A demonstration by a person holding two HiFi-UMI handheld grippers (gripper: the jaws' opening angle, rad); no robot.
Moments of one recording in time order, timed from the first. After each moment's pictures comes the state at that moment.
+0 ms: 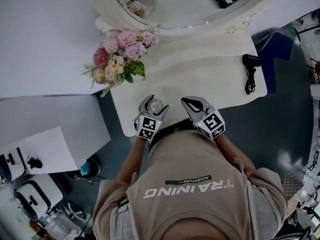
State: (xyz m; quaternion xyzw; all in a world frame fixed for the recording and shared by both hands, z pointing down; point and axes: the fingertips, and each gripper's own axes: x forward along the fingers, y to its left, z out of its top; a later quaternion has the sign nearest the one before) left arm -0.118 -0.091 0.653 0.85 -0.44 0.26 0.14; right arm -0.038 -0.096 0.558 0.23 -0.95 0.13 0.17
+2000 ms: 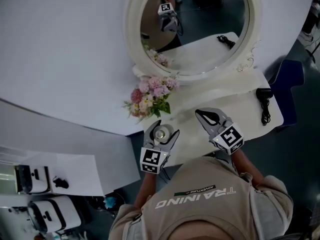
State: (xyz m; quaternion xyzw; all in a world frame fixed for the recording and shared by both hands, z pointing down) left arm -0.159 -0.105 0.423 0.84 -0.51 0.18 0.04; right arm -0.059 -0.148 0.386 0.25 -0.97 0.01 0.04
